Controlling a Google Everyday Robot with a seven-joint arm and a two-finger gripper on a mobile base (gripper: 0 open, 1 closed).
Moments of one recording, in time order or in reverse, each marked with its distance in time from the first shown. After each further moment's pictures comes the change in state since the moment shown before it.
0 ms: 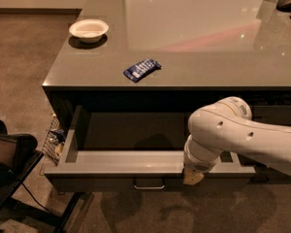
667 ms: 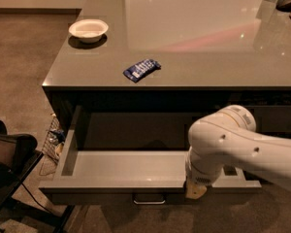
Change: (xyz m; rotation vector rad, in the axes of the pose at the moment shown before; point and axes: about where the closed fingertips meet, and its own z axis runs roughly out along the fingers) arm 0.006 0.033 -0.007 -0.018 0.029 0.031
